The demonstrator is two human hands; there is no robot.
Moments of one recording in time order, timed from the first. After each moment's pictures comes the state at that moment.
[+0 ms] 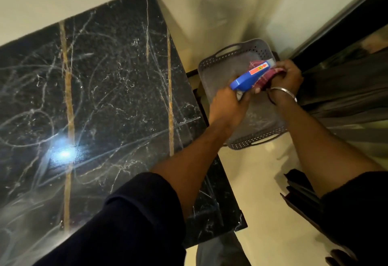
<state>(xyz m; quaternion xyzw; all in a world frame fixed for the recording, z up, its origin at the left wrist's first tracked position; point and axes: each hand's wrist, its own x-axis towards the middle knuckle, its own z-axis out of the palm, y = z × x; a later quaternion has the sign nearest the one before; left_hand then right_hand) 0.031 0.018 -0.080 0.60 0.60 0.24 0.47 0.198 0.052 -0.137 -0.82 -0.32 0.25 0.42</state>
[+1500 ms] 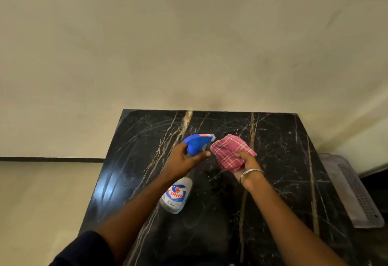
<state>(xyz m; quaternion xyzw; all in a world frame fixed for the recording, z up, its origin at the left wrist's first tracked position) -0.586 -0.121 0.132 0.59 0.55 0.42 0.42 -0.383 -0.084 0.113 -0.52 -0.04 0.71 0.48</state>
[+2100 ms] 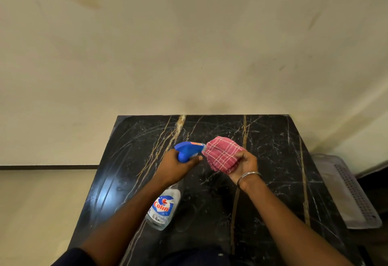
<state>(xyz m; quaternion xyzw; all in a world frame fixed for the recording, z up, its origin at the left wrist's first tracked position) -0.565 -0.130 0.150 0.57 0.62 0.37 0.39 -0.355 -0.079 0.115 -0.47 -0.08 0.73 0.50</state>
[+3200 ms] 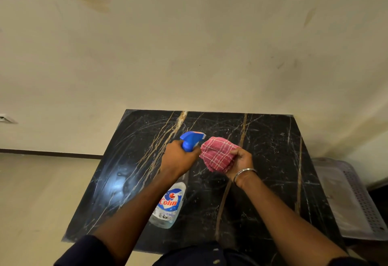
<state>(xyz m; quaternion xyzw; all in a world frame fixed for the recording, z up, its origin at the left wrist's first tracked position) -0.490 -0.143 0.168 0.49 0.75 0.35 0.29 -0.313 -0.084 0.108 -0.46 -0.13 0.76 0.43</state>
